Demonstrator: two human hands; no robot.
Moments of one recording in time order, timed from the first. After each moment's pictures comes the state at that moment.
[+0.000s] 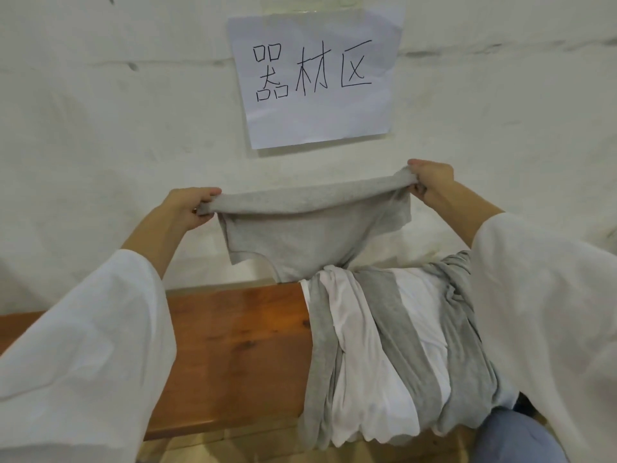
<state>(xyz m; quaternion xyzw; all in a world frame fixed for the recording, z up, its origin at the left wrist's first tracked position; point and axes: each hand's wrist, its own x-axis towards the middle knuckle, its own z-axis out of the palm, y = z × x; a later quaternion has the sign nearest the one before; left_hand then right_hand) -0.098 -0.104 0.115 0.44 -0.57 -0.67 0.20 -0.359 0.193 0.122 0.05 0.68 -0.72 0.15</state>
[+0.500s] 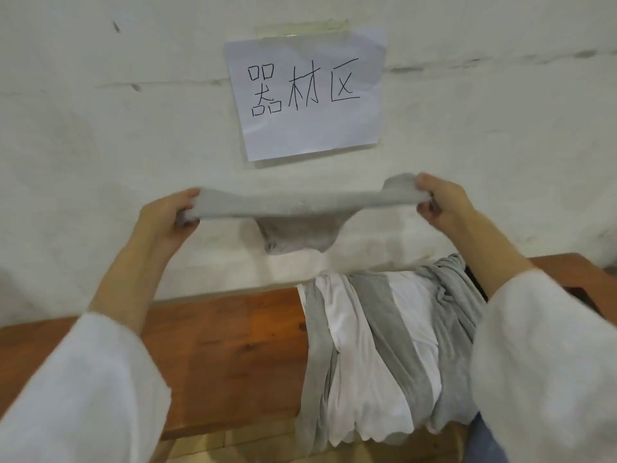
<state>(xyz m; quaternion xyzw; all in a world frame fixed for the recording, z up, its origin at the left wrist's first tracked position) -0.037 -0.047 0.148 0.31 -0.48 -0.74 0.34 -0.294 0.249 0.143 0.01 0.59 -0.79 0.18</state>
